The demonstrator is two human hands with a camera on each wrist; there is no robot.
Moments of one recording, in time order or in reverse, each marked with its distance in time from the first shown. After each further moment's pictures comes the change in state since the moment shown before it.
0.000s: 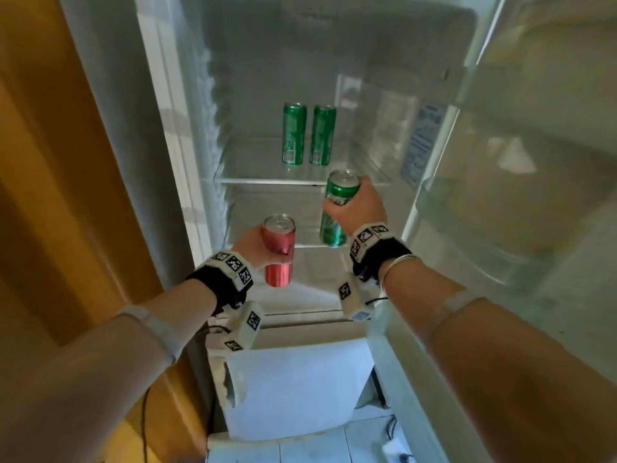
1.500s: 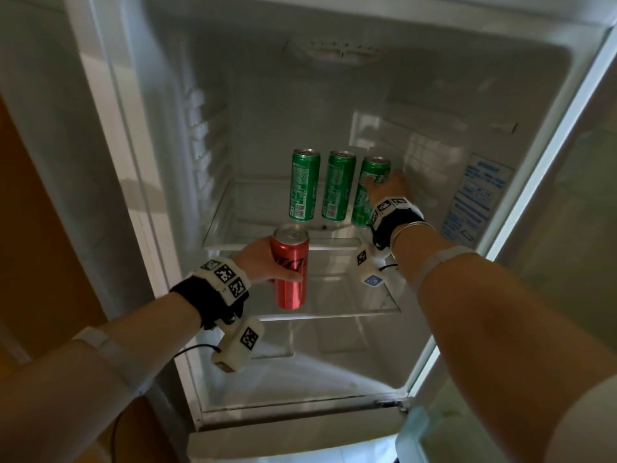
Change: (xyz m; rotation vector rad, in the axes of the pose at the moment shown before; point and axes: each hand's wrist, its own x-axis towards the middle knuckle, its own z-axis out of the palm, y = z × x) left_hand 0.140 0.034 -0.062 -0.085 -0.189 0.063; right_hand 0.239 -0.003 0.042 -0.044 0.089 0.235
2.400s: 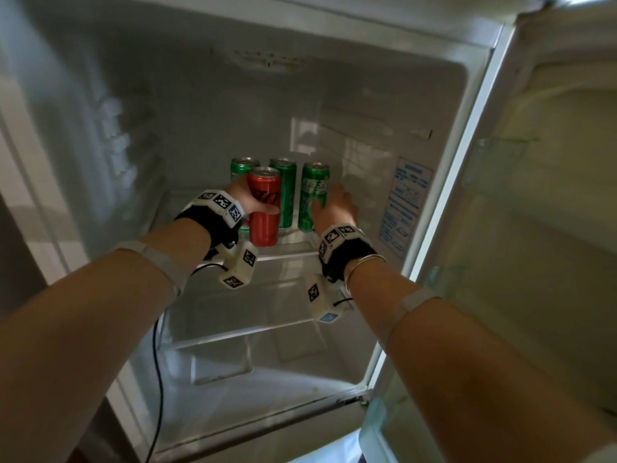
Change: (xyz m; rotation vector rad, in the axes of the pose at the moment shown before) left_hand 0.082 0.095 -0.018 0.047 0.181 0.149; right_hand -0.043 0.018 -0.007 -0.262 0.084 -0.156
